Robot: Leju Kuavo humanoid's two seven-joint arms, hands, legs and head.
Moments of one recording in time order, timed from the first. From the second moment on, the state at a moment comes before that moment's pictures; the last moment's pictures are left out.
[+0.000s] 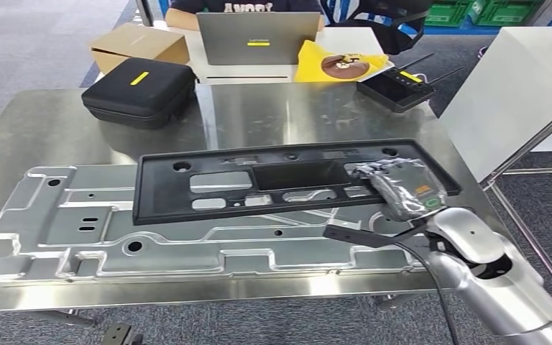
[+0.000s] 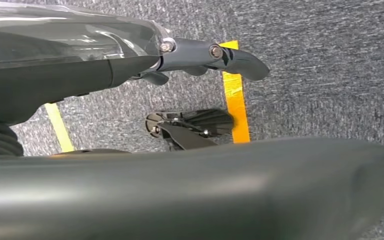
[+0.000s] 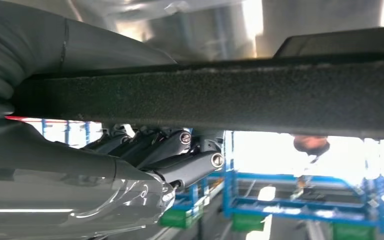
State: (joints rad) left arm -0.13 -0.17 1.17 -0.21 -1.15 -0.06 -0.28; right arm -0.36 -0.35 0.48 -1.66 1.13 -0.01 -0.05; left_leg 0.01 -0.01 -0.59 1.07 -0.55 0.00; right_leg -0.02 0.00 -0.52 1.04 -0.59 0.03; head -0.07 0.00
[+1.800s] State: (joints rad) left arm -0.13 -0.17 1.12 -0.21 -1.13 -0.11 -0.34; right arm -0.34 -0.17 0.40 -1.36 0.43 0.08 -0.28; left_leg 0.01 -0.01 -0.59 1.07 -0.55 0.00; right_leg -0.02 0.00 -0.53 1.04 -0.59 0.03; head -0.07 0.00
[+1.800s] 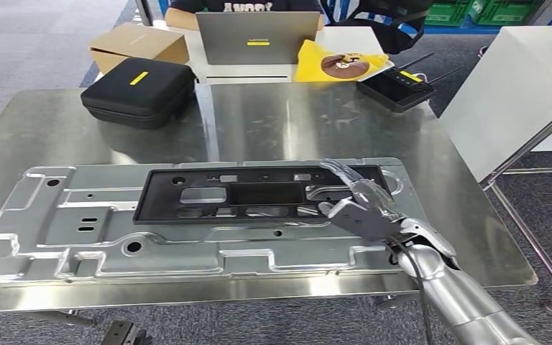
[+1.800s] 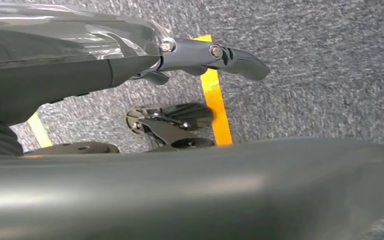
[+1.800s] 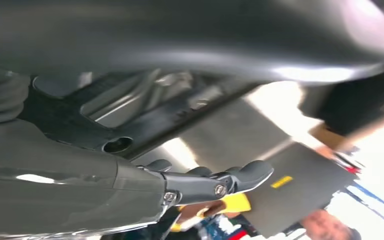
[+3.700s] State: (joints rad) left arm -0.08 -0.16 1.21 -0.21 -1.05 -0.08 -0.39; right arm 0.28 0.20 -0.61 -2.21 -0.10 0.43 -0.70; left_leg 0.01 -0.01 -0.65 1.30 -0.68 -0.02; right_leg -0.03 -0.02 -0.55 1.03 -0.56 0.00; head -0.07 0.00
